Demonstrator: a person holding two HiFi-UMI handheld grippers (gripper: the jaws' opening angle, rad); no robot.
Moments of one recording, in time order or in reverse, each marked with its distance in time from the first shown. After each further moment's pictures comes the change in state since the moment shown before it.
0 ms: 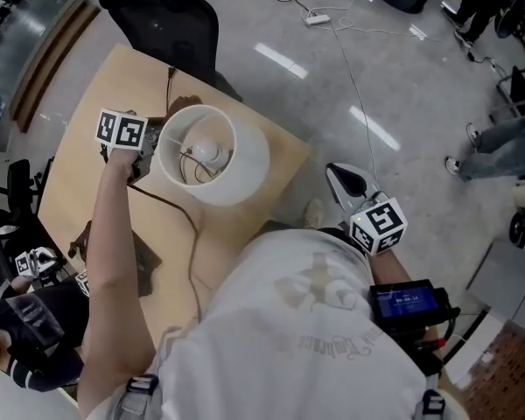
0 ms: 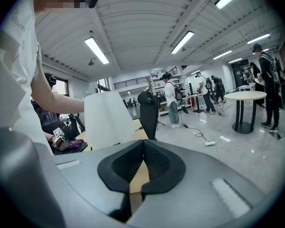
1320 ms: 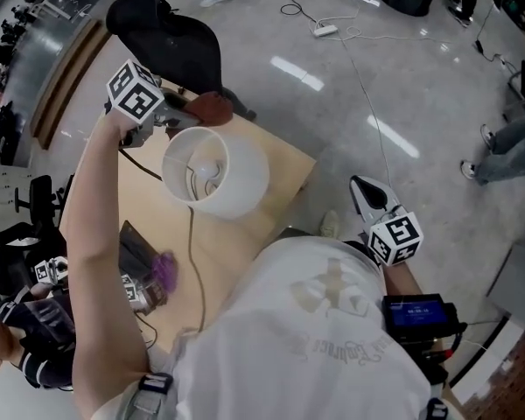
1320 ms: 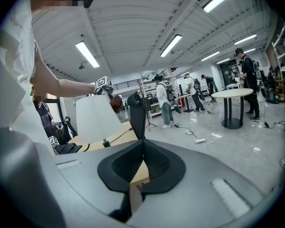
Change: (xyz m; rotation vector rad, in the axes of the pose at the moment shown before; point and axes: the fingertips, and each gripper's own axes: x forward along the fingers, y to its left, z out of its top) left arm -0.013 -0.075 0.080 0.457 0.362 -0.219; right arm -0.023 -0.034 -0.024 0.071 -0.036 -0.097
